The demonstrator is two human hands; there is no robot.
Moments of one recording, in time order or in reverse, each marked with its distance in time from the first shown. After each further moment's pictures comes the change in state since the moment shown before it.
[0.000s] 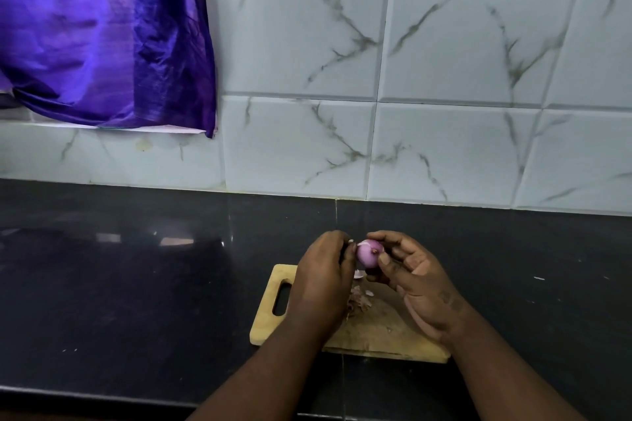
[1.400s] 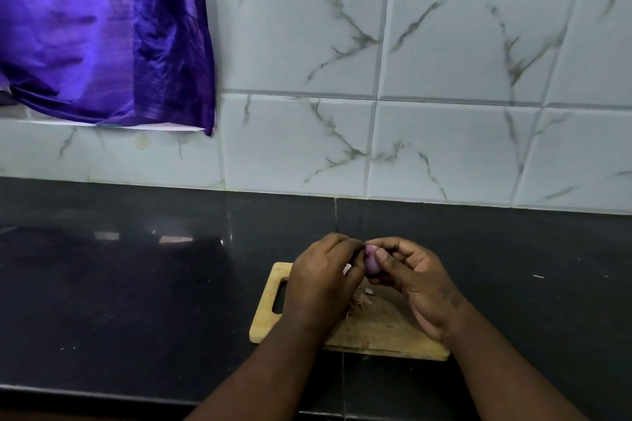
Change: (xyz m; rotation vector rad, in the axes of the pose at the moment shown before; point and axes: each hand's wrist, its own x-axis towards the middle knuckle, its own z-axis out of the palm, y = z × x) left_hand -0.001 -0.009 0.000 0.174 0.162 0.389; right_hand -0.002 -0.003 0.001 -0.070 0.059 0.060
